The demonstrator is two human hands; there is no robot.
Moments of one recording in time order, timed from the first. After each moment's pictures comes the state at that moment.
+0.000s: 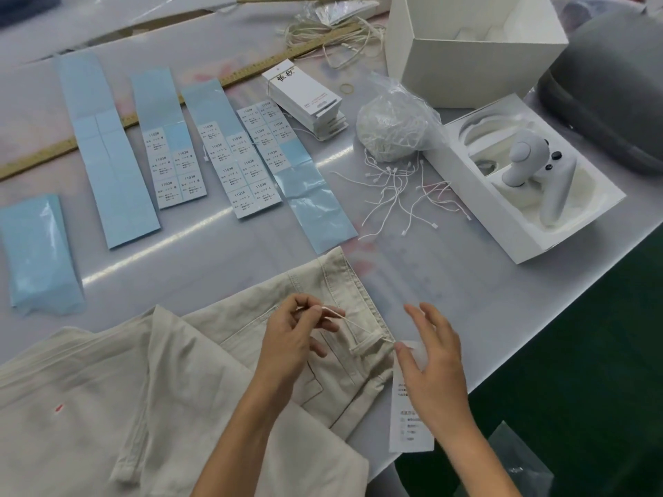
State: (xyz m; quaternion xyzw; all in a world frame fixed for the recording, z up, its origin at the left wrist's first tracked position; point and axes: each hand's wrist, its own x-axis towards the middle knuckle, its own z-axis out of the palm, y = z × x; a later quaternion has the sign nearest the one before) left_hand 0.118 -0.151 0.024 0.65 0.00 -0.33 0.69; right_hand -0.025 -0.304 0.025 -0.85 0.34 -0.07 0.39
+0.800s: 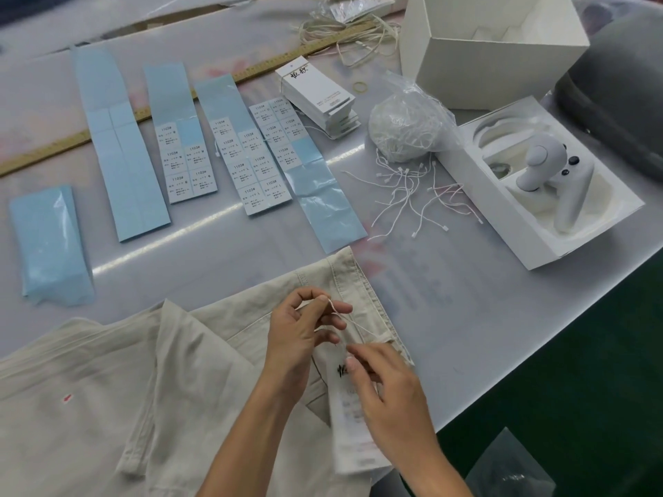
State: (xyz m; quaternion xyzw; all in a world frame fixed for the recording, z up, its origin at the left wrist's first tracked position) left_hand 0.122 -0.159 0.021 0.57 0.06 -0.32 0.75; right_hand -0.010 -0.248 0.035 -0.84 0.27 -0.03 0.46
